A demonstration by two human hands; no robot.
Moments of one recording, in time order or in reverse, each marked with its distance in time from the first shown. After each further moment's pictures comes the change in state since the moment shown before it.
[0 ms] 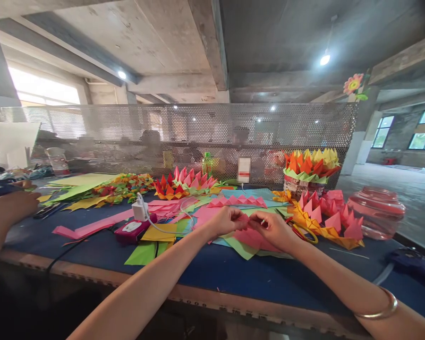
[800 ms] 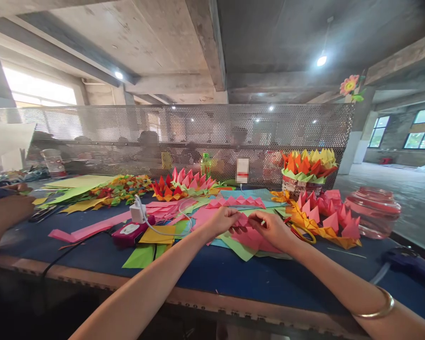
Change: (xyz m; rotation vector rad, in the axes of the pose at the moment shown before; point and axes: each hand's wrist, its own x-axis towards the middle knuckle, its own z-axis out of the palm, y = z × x) left_hand 0.000 0.003 0.002 -0.078 0.064 -0.090; right_hand 0.000 0.002 -0.001 -0.014 0.022 0.024
